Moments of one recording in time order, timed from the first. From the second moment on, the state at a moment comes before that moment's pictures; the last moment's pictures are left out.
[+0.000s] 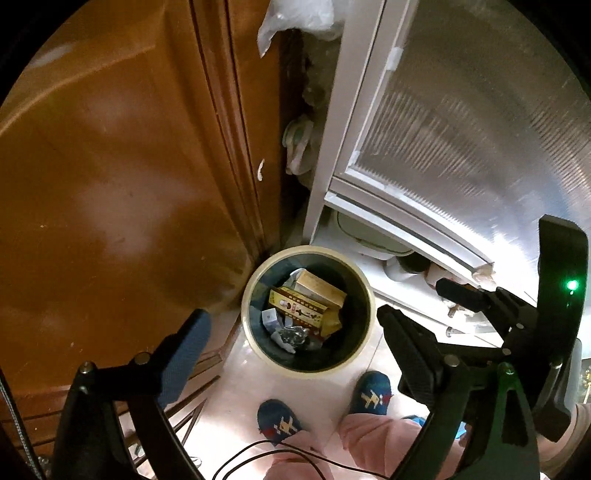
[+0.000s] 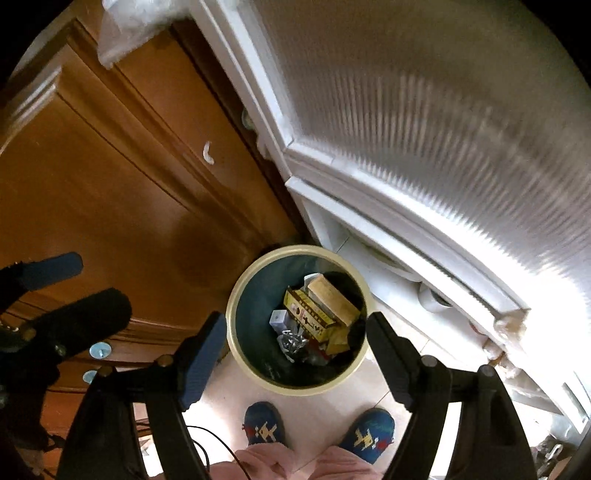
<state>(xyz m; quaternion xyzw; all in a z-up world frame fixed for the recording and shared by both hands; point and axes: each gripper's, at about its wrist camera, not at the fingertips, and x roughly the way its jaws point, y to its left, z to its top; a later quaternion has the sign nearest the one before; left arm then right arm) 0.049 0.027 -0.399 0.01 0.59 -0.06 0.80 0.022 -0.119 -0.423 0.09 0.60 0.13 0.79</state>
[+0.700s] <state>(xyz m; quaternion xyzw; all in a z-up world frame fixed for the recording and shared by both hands) 0.018 0.017 -0.341 0.02 0.62 -0.07 0.78 0.000 -0.150 -0.325 0.09 0.59 0.06 0.80</state>
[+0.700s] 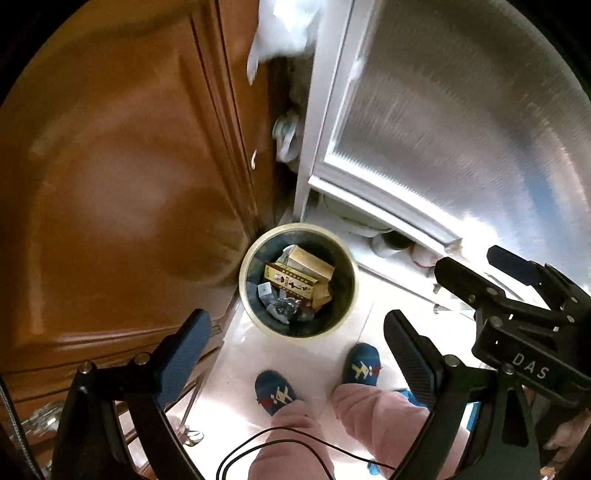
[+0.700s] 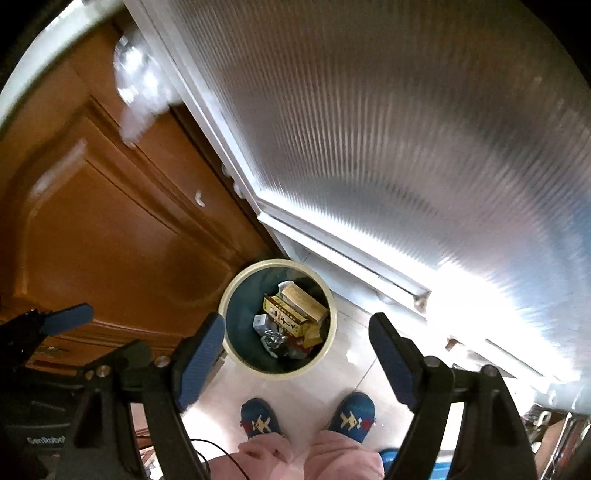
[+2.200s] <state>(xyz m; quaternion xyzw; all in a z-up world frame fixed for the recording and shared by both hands) 0.004 0.000 0.042 0.05 0.38 -0.03 0.92 -0.013 -0.164 0.069 0.08 0.37 0.07 0.92</state>
